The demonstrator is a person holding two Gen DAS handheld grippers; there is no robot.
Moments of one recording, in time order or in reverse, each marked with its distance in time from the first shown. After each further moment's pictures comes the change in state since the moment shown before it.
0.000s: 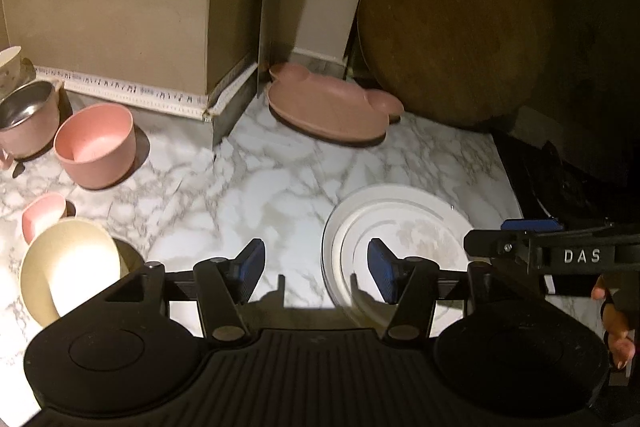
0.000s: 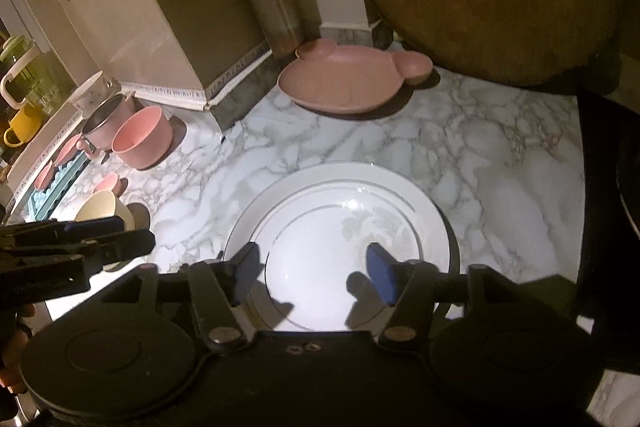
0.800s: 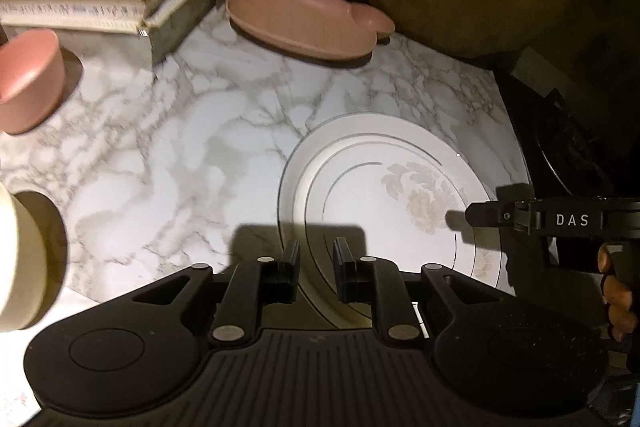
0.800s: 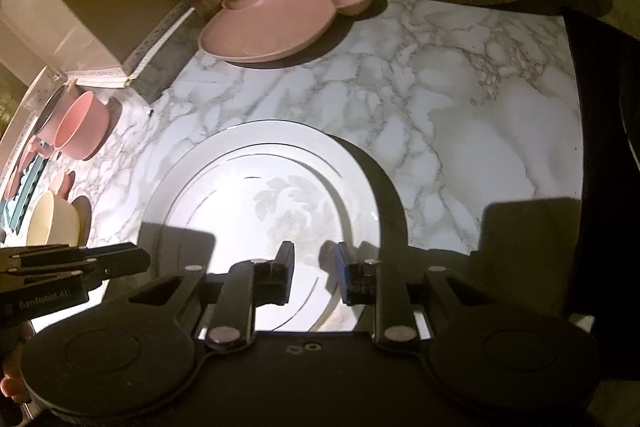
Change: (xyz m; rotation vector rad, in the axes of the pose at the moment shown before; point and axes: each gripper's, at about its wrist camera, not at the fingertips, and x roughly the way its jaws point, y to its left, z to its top) left arm 0.078 -0.016 -0.010 -0.014 0.220 -0.065; right arm 0.052 -0.071 0.002 0.116 0.179 -0.003
